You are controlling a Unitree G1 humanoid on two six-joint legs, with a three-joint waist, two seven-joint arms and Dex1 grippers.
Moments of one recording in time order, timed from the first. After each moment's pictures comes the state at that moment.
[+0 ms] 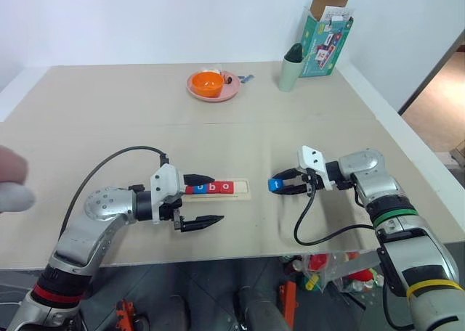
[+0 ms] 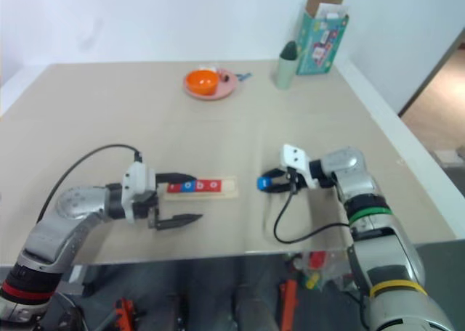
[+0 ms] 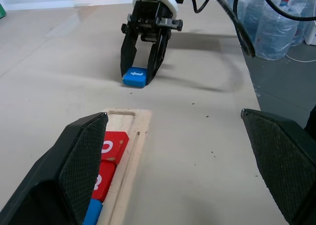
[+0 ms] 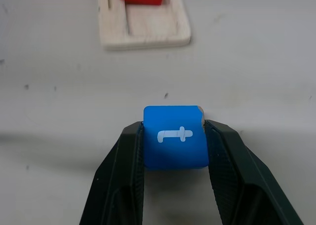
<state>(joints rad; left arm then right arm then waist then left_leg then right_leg) -0.28 0.61 -0.11 -0.29 -0.43 0.29 -1.03 -0.86 -0.60 0.22 0.80 0.06 -0.20 1.44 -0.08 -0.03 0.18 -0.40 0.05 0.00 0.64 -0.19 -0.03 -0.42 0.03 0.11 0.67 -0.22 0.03</state>
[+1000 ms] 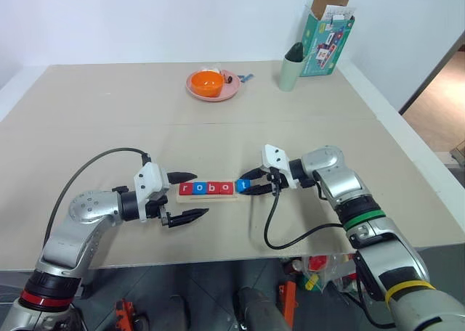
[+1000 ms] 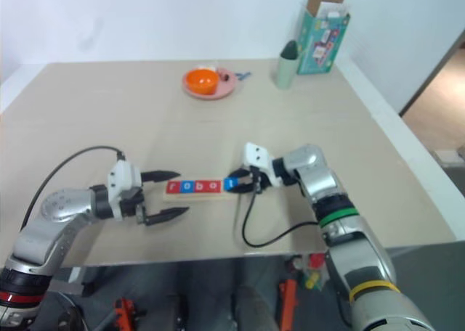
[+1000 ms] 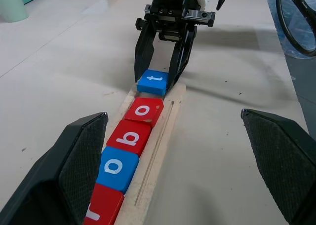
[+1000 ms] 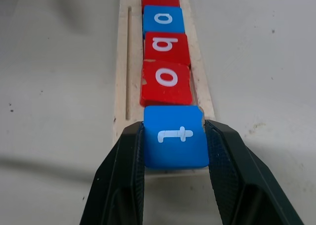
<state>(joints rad) -0.23 0.64 -0.04 -0.24 -0.43 0.26 -1.01 -0.85 -0.45 0.28 0.59 0.02 0.00 1.37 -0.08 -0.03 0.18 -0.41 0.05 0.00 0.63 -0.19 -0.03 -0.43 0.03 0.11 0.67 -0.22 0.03</state>
